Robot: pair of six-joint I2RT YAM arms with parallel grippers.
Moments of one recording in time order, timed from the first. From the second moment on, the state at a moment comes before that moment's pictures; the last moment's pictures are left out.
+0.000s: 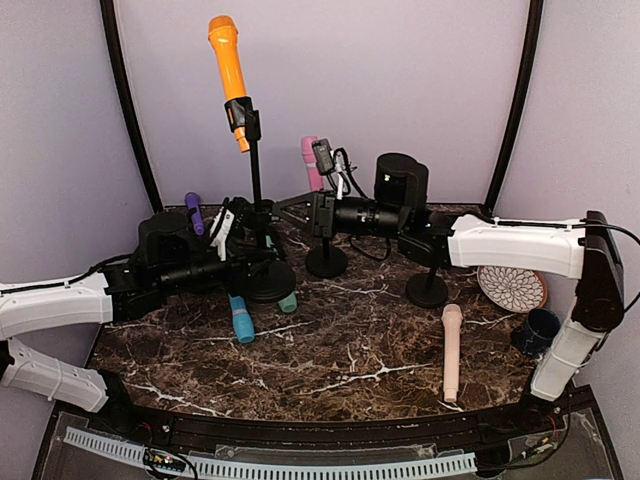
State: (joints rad) left arm -0.79 1.14 0.72 0.18 0.12 -0.07; right arm 0.93 1.70 1.32 0.39 -0.49 0.51
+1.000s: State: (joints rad) left arm -0.79 1.13 0.72 0.18 0.14 -0.06; right arm 0.91 1.71 1.33 0.32 -0.55 0.58
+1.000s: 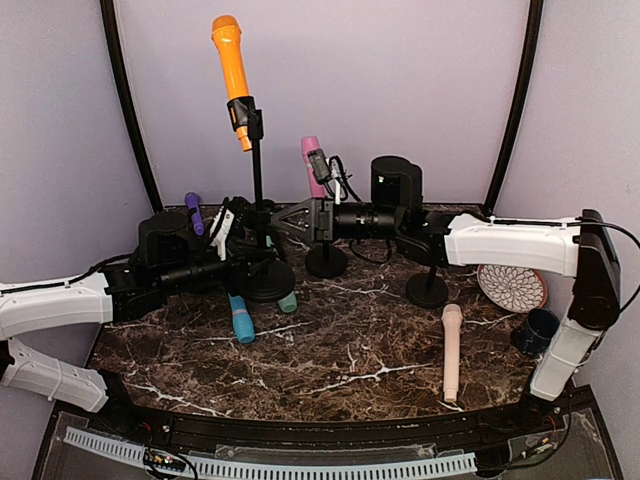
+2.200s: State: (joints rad) left arm -0.80 1.15 0.72 0.17 0.20 -0.07; right arm 0.90 1.67 1.39 0.13 -0.60 0.18
